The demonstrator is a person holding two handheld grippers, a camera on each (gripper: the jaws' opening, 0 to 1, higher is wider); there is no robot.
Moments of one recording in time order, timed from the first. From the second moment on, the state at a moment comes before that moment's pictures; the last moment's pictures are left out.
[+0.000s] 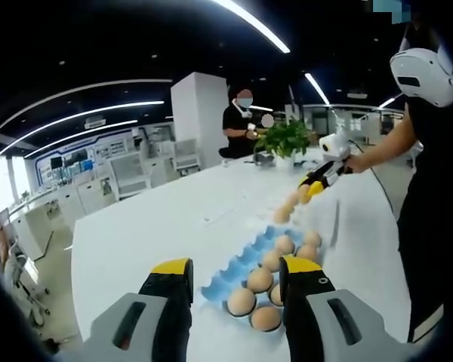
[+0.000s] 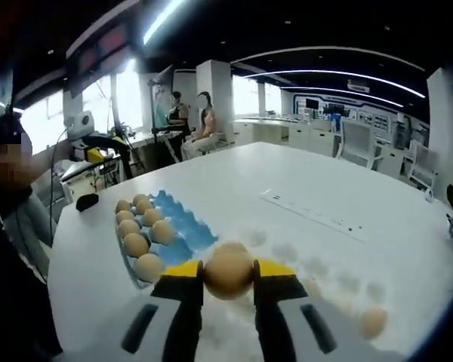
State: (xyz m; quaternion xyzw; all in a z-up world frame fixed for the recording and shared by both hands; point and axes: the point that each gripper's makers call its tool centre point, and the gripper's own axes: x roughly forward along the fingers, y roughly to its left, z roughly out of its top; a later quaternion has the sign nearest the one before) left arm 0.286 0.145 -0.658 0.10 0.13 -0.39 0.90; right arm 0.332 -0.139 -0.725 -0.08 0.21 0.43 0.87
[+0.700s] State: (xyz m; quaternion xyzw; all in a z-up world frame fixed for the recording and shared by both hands) left arm 0.287 0.144 -0.659 0.10 0.13 -0.39 0.91; right arm 0.327 -0.059 -0.764 -0.12 0.23 0.51 0.82
